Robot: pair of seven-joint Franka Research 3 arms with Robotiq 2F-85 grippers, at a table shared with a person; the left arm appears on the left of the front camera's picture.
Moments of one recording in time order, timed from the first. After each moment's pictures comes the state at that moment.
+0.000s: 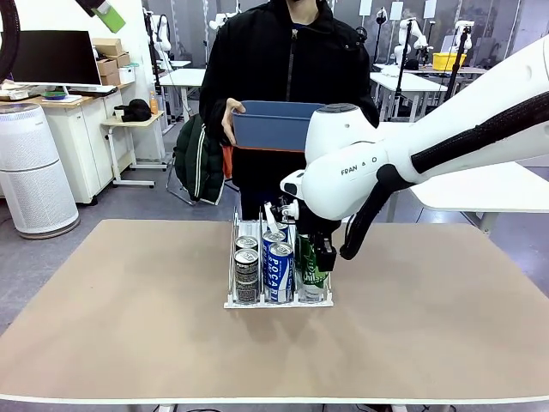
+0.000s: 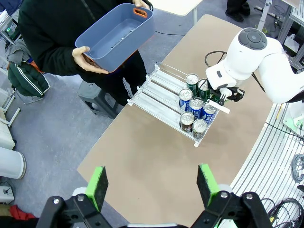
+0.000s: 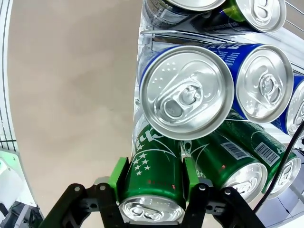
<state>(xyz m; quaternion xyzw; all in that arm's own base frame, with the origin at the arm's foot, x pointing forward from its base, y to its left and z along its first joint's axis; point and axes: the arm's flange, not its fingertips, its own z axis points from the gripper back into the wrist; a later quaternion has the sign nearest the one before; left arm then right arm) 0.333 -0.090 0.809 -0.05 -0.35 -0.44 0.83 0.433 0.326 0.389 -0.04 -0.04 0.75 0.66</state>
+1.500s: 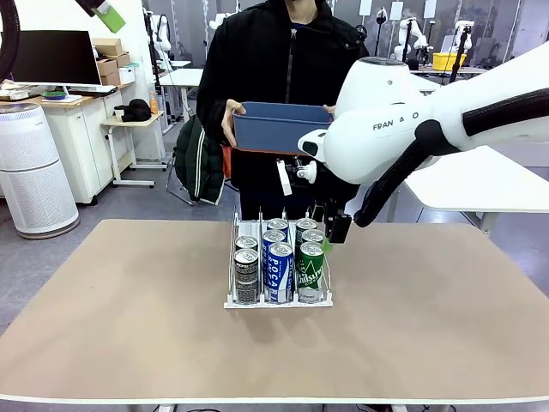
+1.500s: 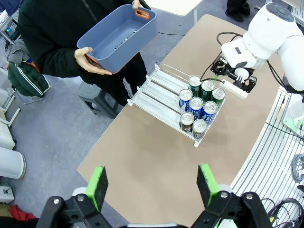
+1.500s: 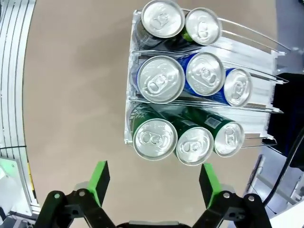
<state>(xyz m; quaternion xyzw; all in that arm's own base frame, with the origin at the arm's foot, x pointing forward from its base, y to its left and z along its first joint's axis) 0.333 -0.090 0.809 -0.05 -0.35 -0.44 0.83 0.413 0.300 0.470 -0.02 -0.13 0.74 0.66</state>
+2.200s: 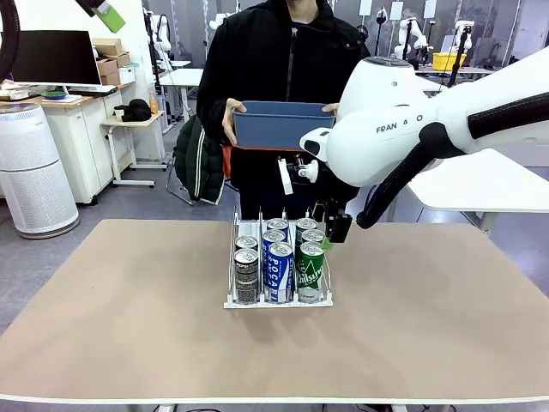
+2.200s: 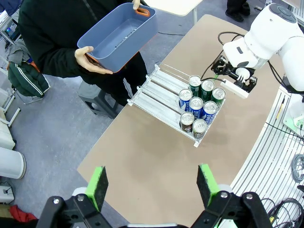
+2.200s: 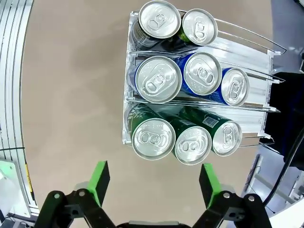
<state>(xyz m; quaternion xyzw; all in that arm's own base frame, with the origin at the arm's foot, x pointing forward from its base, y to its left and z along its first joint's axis) 0.333 -0.090 0.809 -0.05 -0.35 -0.44 0.83 0.412 0.299 0.469 -0.03 -0.14 0.74 0.66</state>
